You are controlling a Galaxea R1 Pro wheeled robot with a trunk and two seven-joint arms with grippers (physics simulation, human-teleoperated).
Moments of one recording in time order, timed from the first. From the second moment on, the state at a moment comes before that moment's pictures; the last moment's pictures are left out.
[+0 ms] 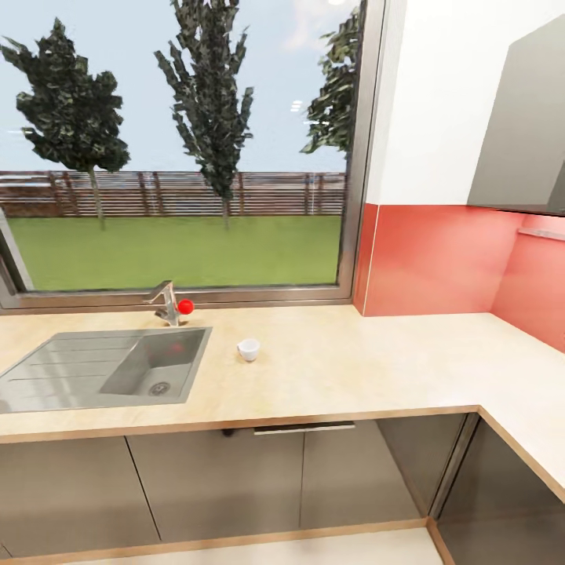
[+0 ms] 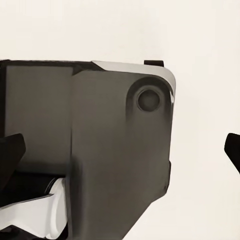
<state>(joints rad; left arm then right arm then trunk) -0.03 0.07 0.92 -0.11 -0.96 -0.07 0.11 -0.09 -0.03 1.08 -0.04 -1.08 -0.06 0.10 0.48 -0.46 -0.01</state>
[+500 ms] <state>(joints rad) -0.04 0.07 0.92 -0.12 -0.95 -0.07 0.12 -0.16 -0.03 1.09 -0.16 -1.08 -0.26 0.10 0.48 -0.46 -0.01</state>
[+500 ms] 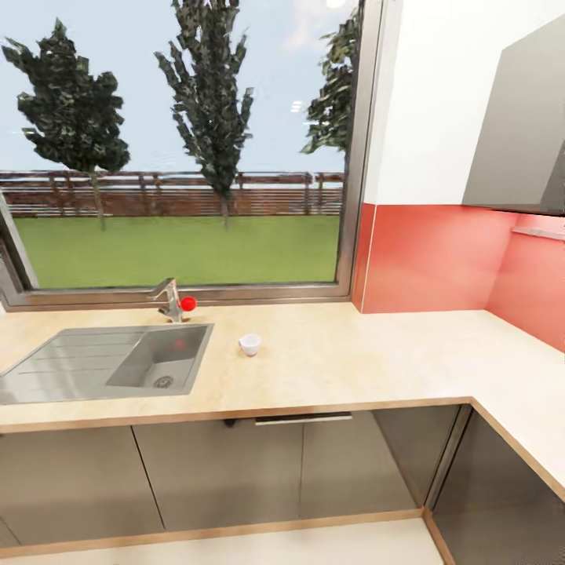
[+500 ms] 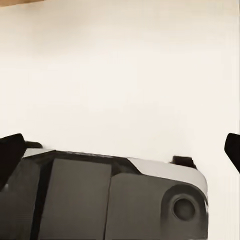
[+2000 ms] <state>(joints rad) -0.04 0.10 0.91 -0.12 -0.90 -0.07 0.11 -0.69 -0.02 0.96 -0.73 -1.07 -0.34 0.10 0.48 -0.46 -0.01</state>
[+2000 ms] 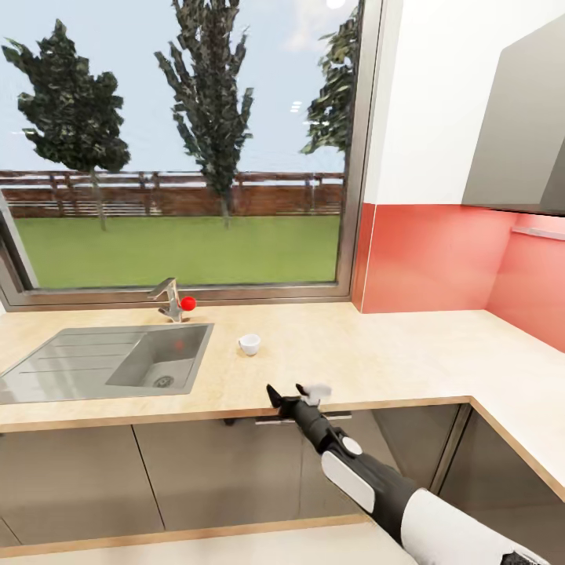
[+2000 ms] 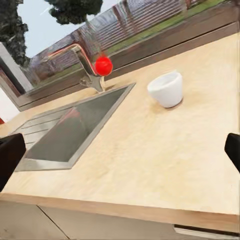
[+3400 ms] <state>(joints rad) -0.03 0.10 0.91 -0.11 -0.89 -0.06 0.11 -1.01 -0.02 0.85 -0.78 -0.93 0.25 -0.48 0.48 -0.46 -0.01</state>
